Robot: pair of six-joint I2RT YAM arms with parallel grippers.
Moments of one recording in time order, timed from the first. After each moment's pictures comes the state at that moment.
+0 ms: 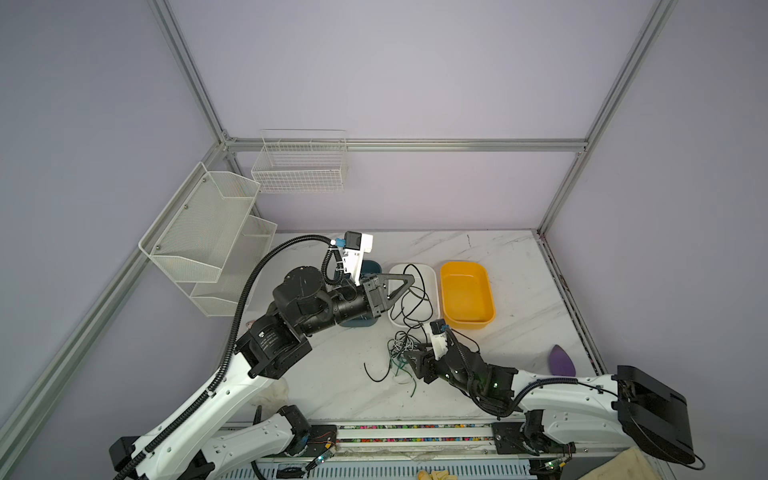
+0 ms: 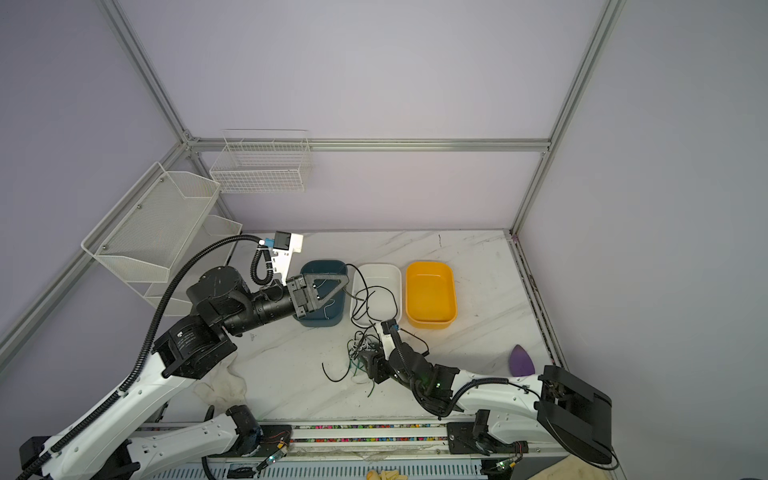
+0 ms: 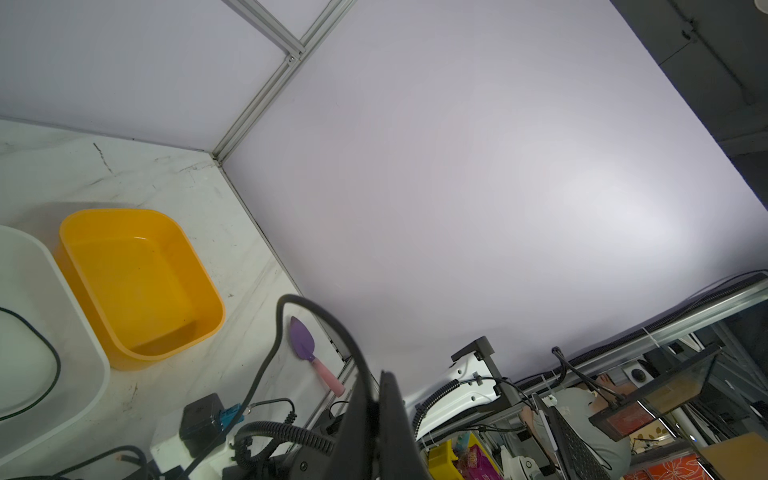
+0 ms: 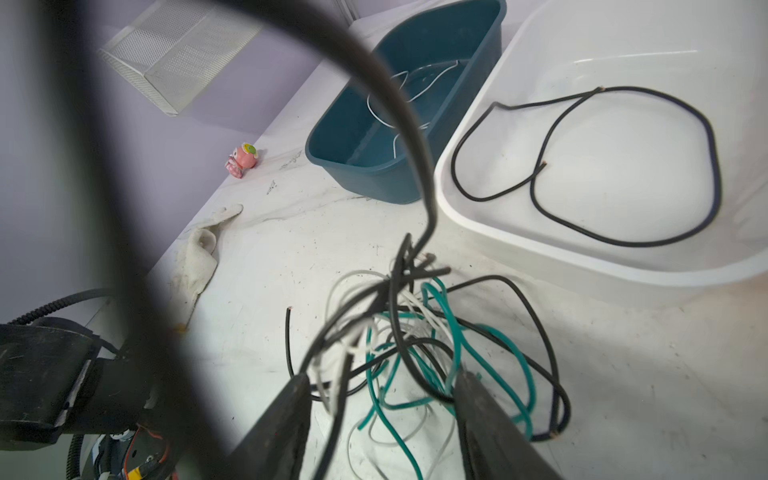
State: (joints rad) left arm -0.79 0.97 1.28 -0.29 0.33 -0.86; right arm 1.14 1.21 0.41 0.40 0.22 0.63
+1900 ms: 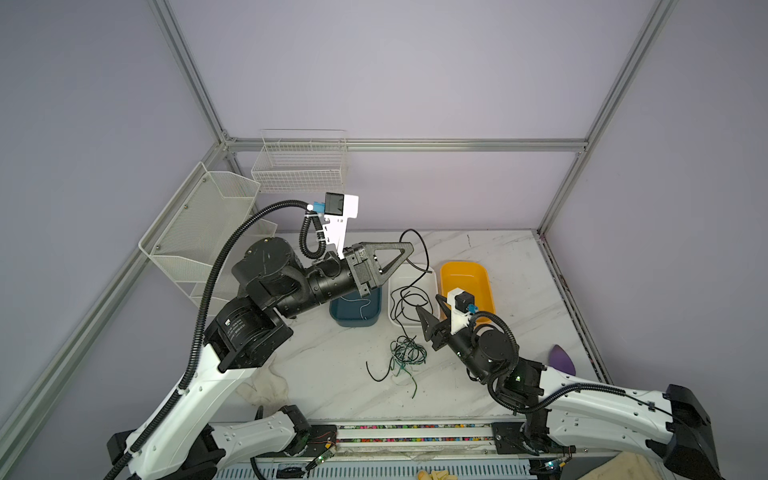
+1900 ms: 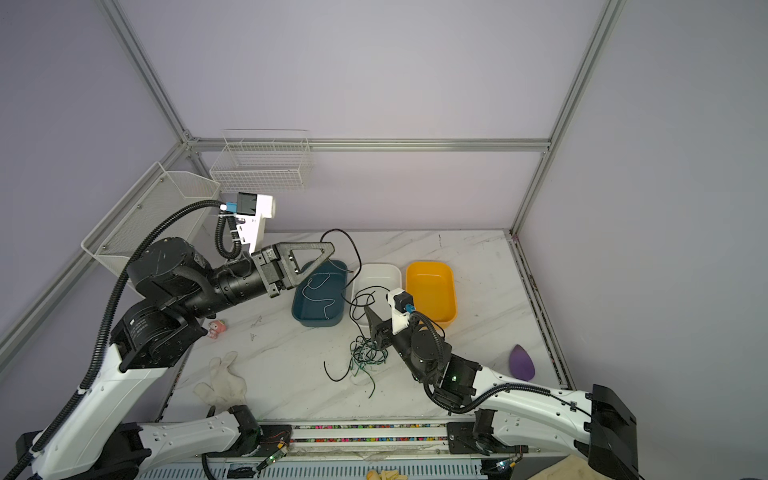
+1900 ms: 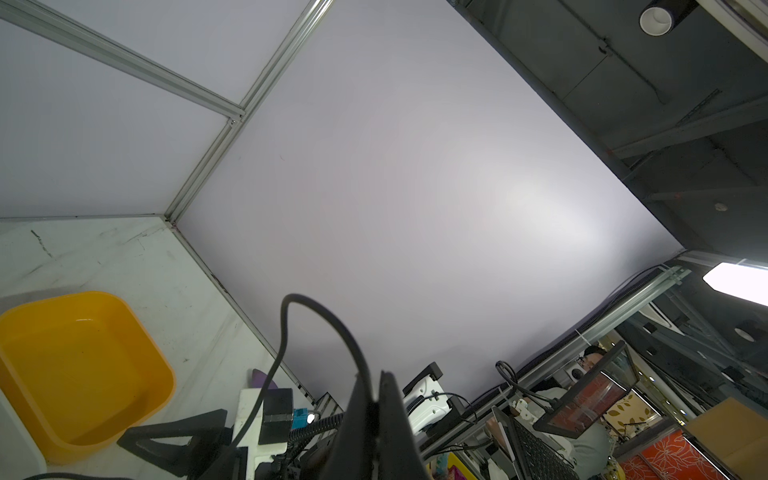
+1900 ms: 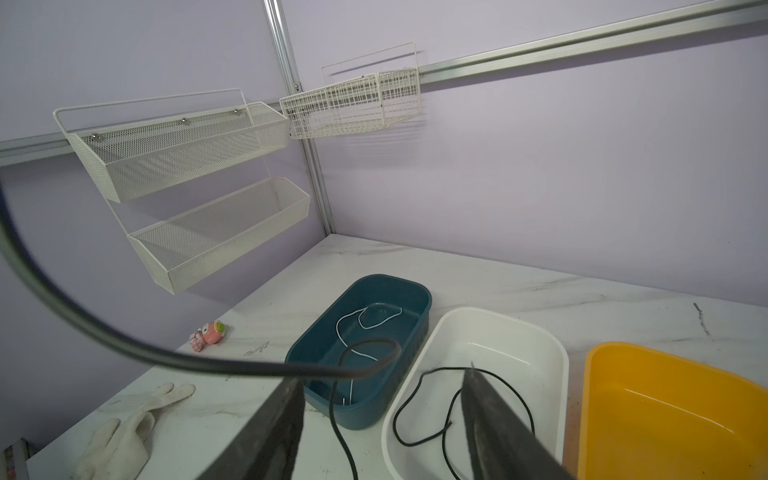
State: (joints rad) left arm -0.80 1.08 1.65 -0.42 0.34 -0.83; right arm 1.14 1.00 0.59 0.45 0.54 0.16
